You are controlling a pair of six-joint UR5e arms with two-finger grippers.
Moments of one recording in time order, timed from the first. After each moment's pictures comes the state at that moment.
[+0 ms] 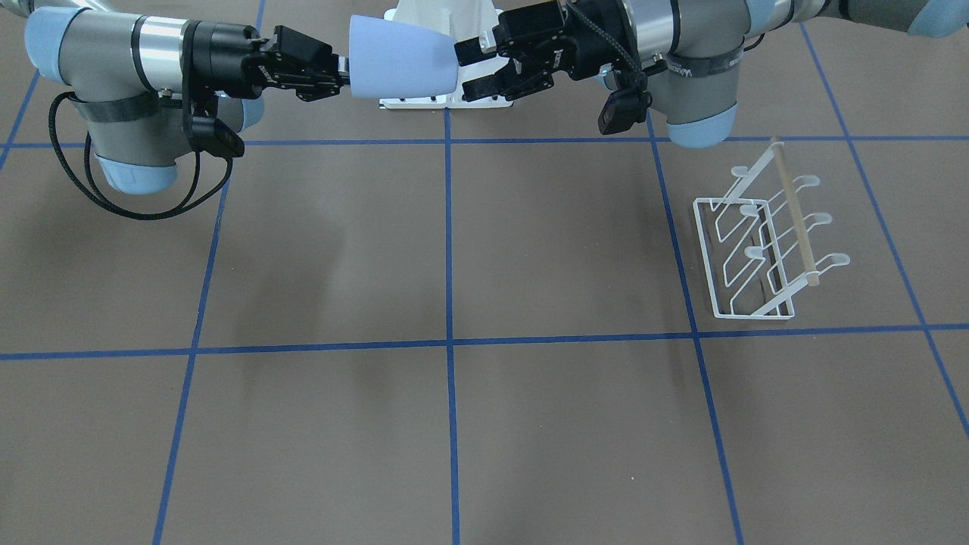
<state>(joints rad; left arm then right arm) -0.66 -2.11 -1.70 -3.13 -1.89 -2.33 0.70 -1.15 1.62 0.32 2.03 2.41</state>
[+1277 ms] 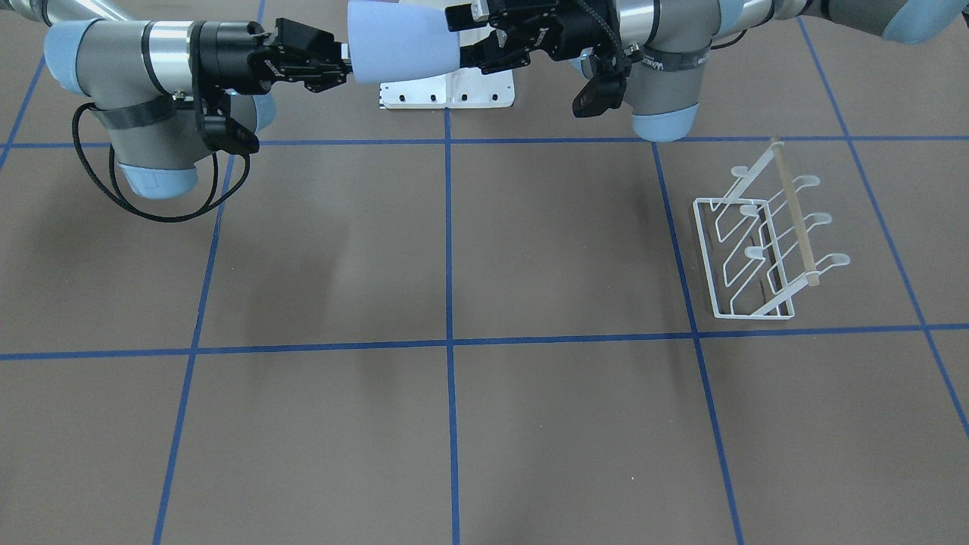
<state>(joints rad) -0.57 -2.12 -1.70 -3.25 -1.75 -2.37 0.67 -1.14 1.59 0.44 1.99 2.47</state>
